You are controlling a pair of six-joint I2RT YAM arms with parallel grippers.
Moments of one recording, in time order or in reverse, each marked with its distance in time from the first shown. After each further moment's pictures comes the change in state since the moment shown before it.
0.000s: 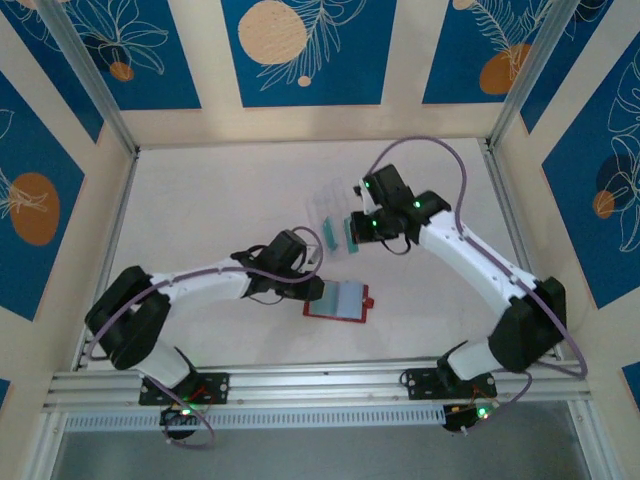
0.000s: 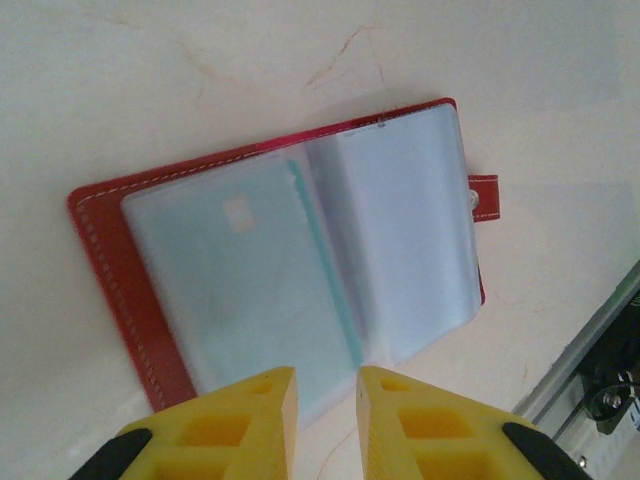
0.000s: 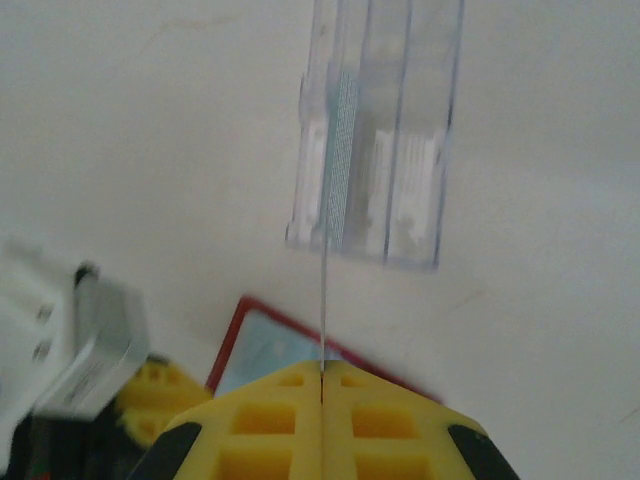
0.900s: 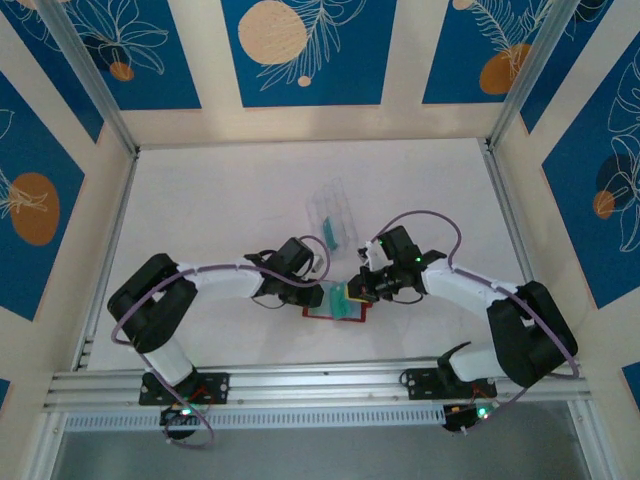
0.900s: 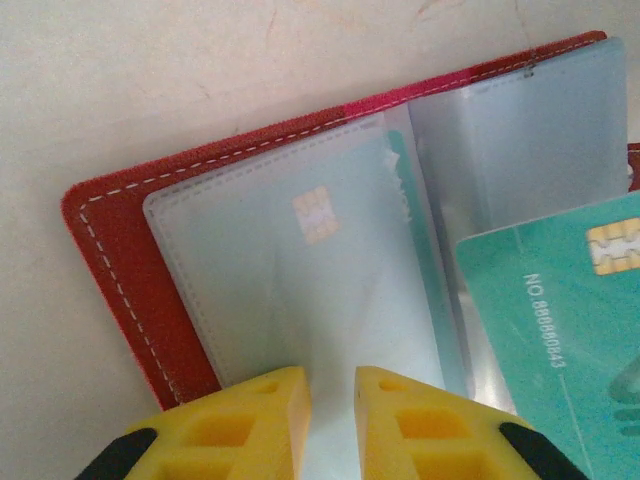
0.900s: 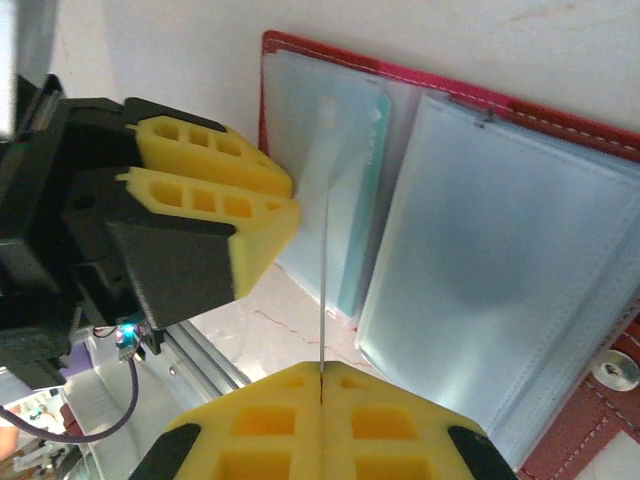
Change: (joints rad) left arm -0.006 0.118 -0.016 0.027 -0.040 0.048; right arm -0.071 -0.047 -0.605 0.457 -0.553 0.203
